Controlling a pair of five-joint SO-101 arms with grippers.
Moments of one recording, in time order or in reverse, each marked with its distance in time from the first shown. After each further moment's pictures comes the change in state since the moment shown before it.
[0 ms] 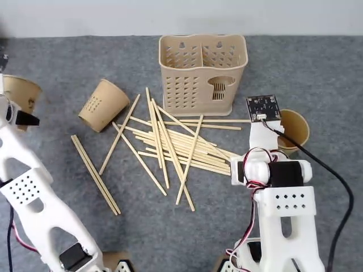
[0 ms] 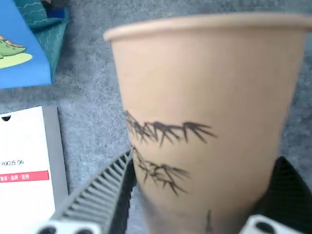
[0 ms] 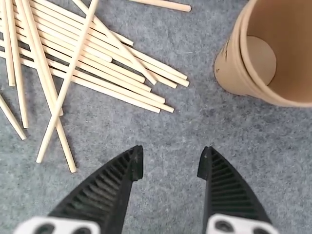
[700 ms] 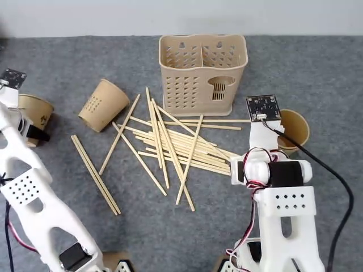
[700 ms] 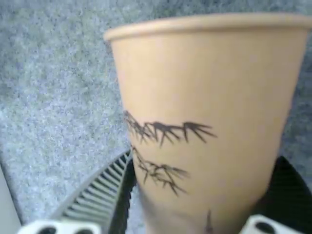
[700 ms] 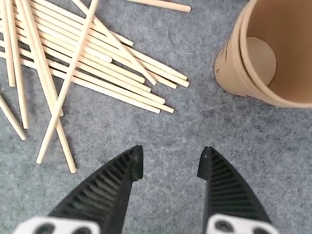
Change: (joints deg) left arm 0.0 -0.6 22.9 -13.5 -6.1; right arm 0.0 0.0 0.0 -0.9 0.0
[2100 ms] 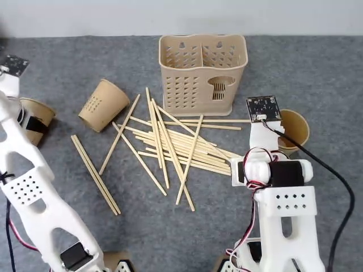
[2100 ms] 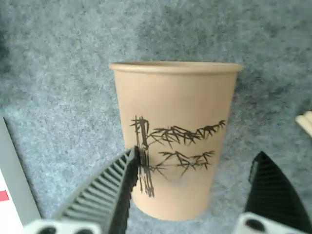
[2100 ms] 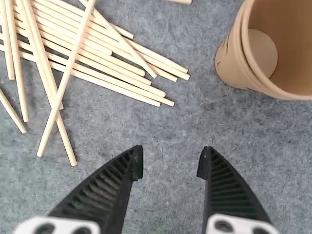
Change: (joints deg) left arm 2.1 -7.3 0.4 7.6 0.4; right arm 0.0 0.0 -0.9 2.3 0.0
